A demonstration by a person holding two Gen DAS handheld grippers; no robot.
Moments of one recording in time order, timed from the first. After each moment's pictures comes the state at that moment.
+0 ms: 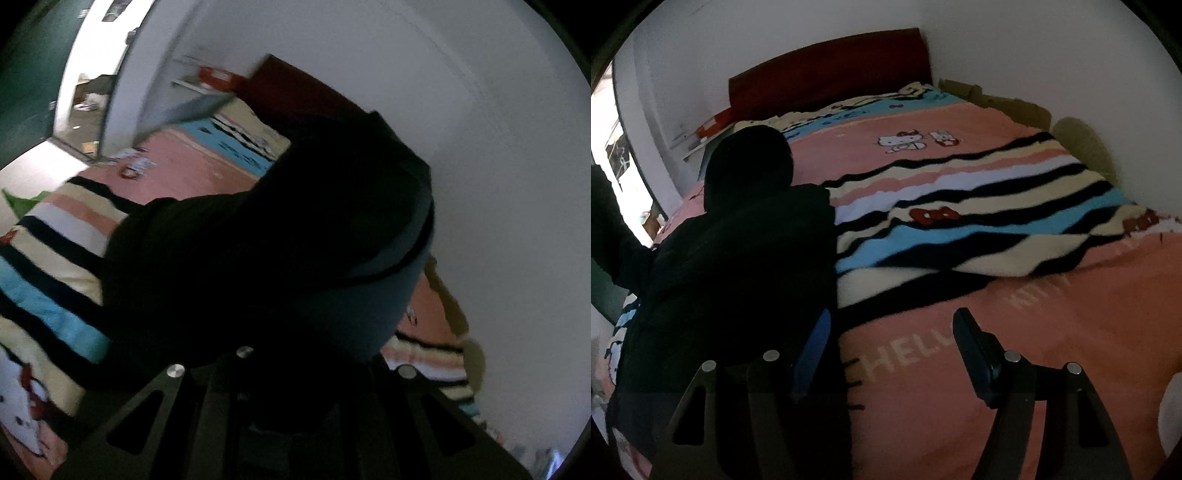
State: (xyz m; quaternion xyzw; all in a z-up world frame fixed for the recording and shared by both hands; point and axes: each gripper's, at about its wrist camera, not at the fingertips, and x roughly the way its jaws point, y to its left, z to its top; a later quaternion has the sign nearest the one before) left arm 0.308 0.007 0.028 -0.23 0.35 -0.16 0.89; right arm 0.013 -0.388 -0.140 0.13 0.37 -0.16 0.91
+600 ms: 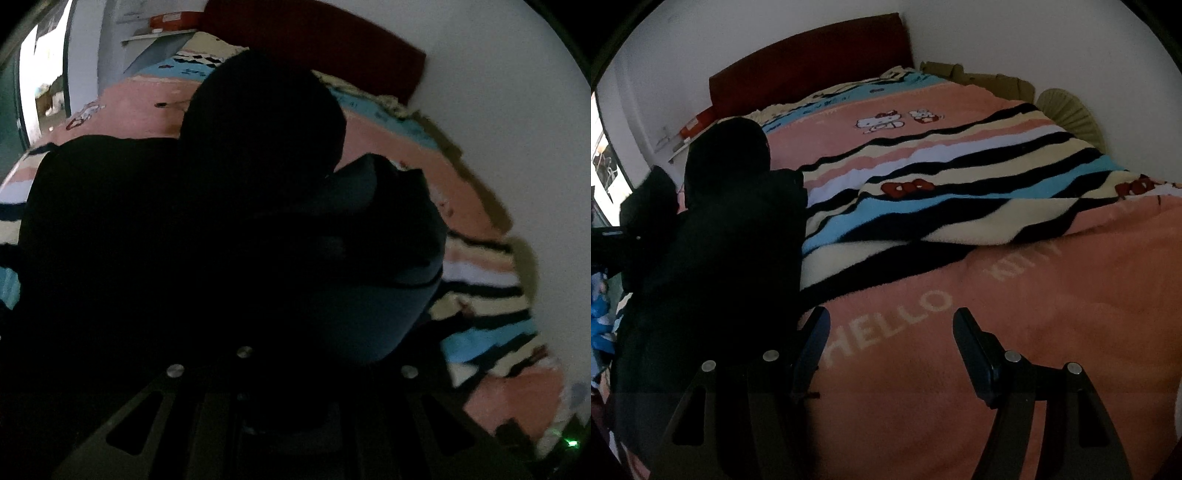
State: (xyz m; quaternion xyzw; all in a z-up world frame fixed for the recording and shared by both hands) left arm 0.319 -0.160 -0.101 -0.08 0.48 -0.16 0.86; right arm 0.005 -0.408 -0.168 0.15 0.39 -0.18 0.89
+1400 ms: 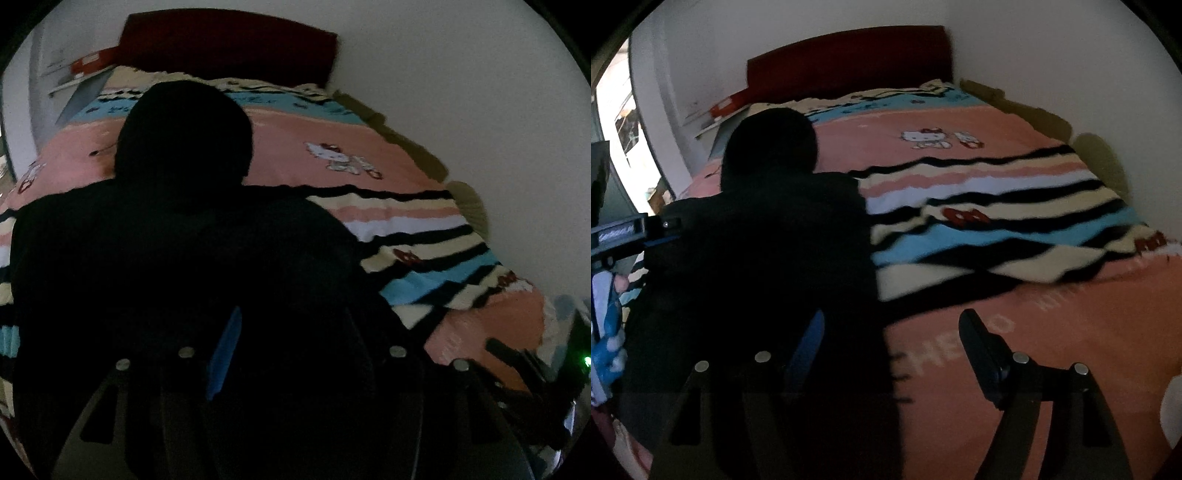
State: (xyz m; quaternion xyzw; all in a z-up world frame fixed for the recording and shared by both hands) left arm 0.261 -0.157 -0.052 -0.02 0.44 -0.30 0.85; right arm 0.034 -0.332 -0.129 0.08 0.39 -0.14 0.91
